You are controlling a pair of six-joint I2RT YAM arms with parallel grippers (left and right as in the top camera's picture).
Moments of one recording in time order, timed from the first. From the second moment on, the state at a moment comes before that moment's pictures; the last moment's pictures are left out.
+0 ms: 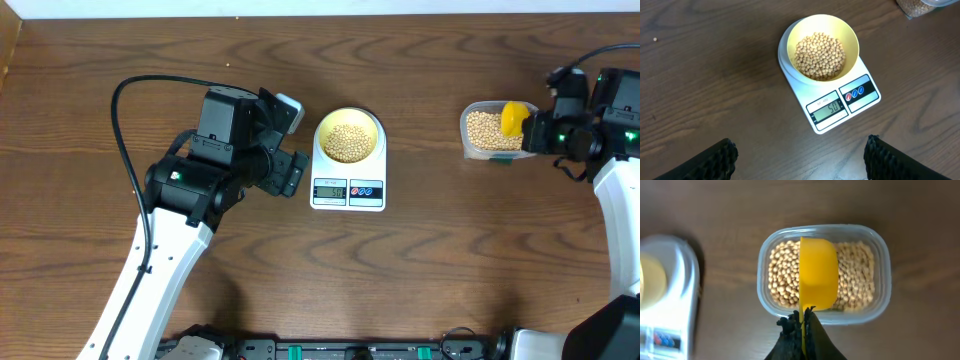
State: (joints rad) left arm -0.32 1.28 1.26 -0.90 0.18 0.15; right arm -0.24 1.50 1.21 -0.68 -0.30 -0.03
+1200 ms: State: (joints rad) left arm -0.32 1.28 1.26 -0.90 0.18 0.15; right arm -0.24 1.70 1.21 -0.57 -0.32 0.51
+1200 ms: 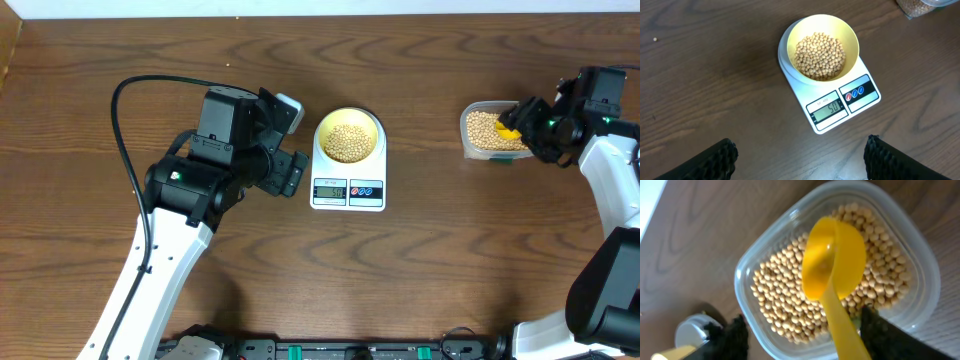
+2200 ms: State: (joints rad) left arm -0.32 1.28 1.26 -0.90 0.18 0.15; right arm -0.24 1.70 1.21 -0.74 -0.21 0.06
